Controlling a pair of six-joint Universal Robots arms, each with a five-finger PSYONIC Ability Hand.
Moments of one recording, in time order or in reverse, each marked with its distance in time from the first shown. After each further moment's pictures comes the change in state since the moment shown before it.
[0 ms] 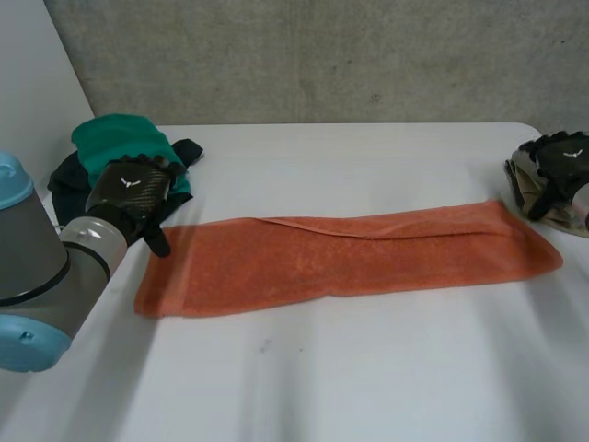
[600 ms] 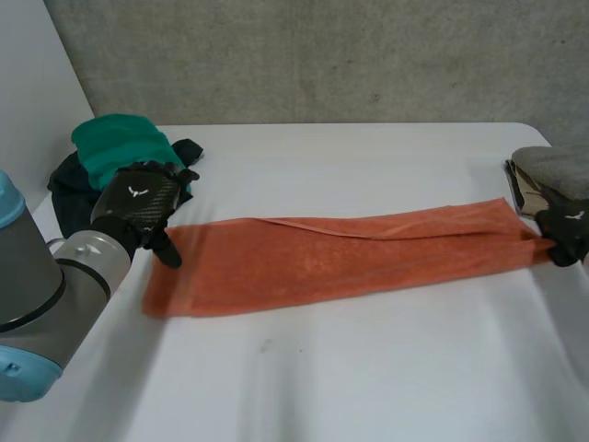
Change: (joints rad) left arm -0.029 0.081 -0.087 0.013 0.029 -0.040; right arm -0.131 -0.028 0.329 -0.175 -0.091 -0.207; left_hand 0.000 0.000 0.000 0.000 0.000; right_hand 0.892 0.968 0.979 0.984 0.934
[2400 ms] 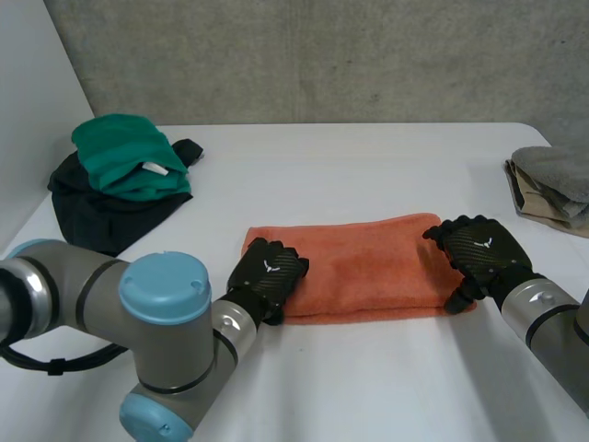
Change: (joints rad) left arm -0.367 -0.395 0.149 0.115 -0.065 0.066; right arm 0.361 -0.378 0.411 -0.018 0.050 0.281; left_hand 0.665 0.615 0.606 0.618 0.593; right_hand -0.779 -0.847 -0.845 -0.853 -0.796
